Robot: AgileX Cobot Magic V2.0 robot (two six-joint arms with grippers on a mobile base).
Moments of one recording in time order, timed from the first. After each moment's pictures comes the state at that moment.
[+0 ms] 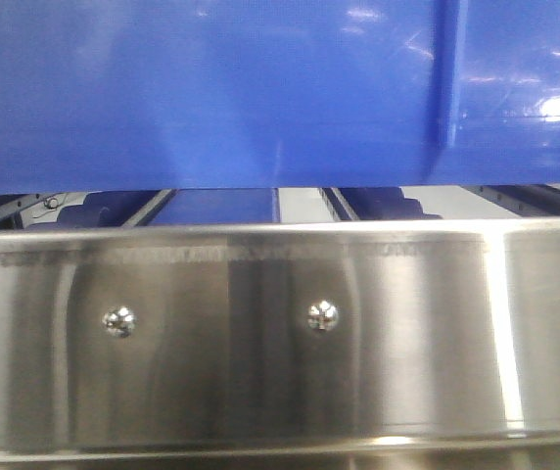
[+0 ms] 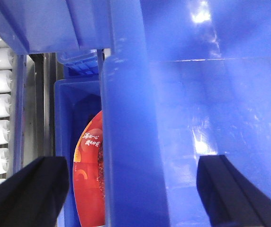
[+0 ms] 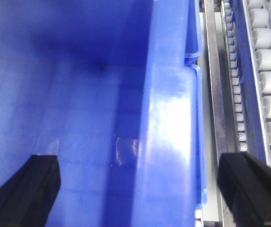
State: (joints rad) left arm 0.02 1.47 -1.63 -0.07 1.23 0.03; right arm 0.33 1.48 -1.64 -0.02 1.23 0.21
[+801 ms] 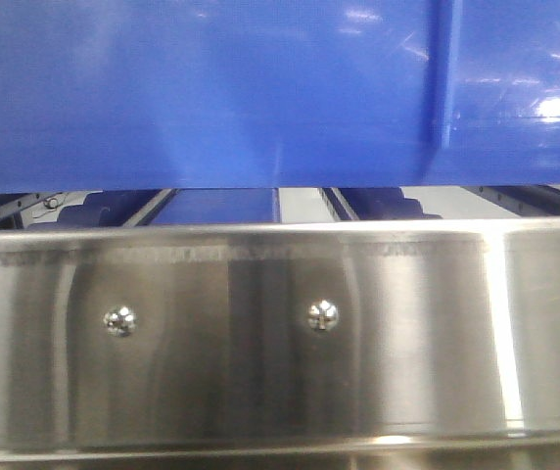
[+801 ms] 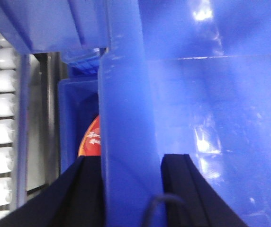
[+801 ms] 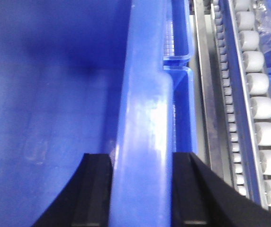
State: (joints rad) left arm 0.01 1.47 -1.63 -0.05 1.23 0.02; right arm 0.33 1.48 -1.64 -0.04 1.23 0.22
